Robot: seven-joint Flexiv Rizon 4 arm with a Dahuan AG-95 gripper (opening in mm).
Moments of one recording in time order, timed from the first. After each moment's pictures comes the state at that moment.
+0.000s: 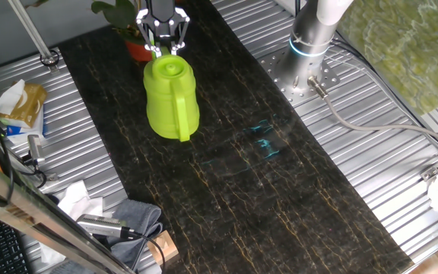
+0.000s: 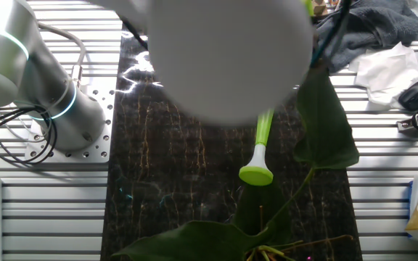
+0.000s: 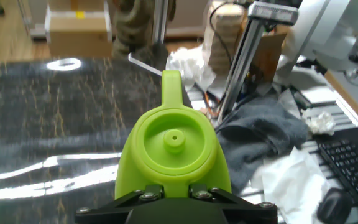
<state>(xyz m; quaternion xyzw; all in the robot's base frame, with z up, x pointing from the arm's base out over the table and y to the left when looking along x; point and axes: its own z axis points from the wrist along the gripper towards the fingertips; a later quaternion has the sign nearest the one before) 0.479 0.027 0.350 -0.60 0.72 0.16 0.32</state>
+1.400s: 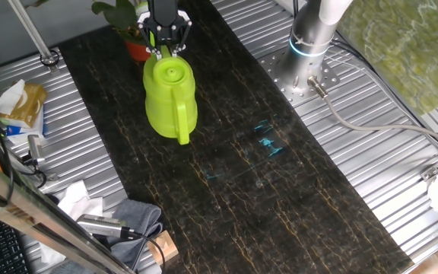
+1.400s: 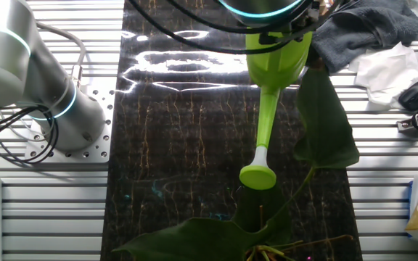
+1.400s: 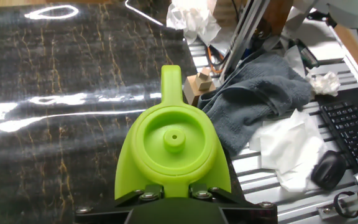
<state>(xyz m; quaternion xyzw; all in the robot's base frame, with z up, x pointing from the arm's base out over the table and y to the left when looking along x) 0.482 0.029 0.350 -0.62 0.74 0.10 0.25</state>
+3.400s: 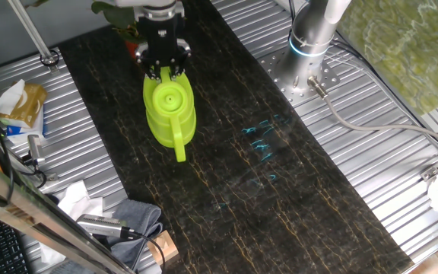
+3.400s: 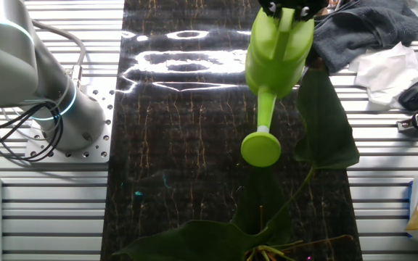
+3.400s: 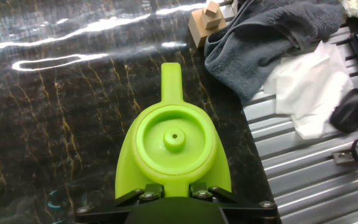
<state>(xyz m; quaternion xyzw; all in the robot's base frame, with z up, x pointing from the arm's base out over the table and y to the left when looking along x) 0.503 0.066 0.322 -0.61 0.79 0.02 0.09</state>
